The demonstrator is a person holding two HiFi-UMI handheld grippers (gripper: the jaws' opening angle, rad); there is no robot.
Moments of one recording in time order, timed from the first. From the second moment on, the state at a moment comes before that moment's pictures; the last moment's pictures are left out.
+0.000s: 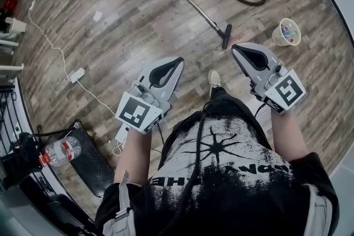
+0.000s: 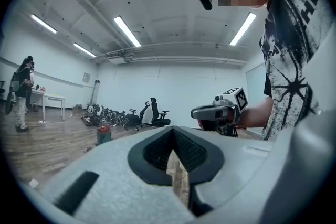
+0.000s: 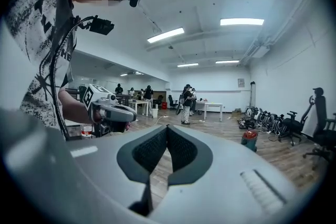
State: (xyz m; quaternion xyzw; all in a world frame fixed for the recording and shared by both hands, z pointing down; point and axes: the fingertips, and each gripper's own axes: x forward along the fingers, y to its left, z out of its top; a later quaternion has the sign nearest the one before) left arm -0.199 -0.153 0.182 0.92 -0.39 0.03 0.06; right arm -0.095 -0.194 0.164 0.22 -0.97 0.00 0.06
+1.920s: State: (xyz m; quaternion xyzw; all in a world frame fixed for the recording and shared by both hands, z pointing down) left arm -0.171 -0.542 0.177 0.92 -0.38 0.04 0.06; right arm -0.101 -0.570 0.187 0.19 -0.98 0.02 0.05
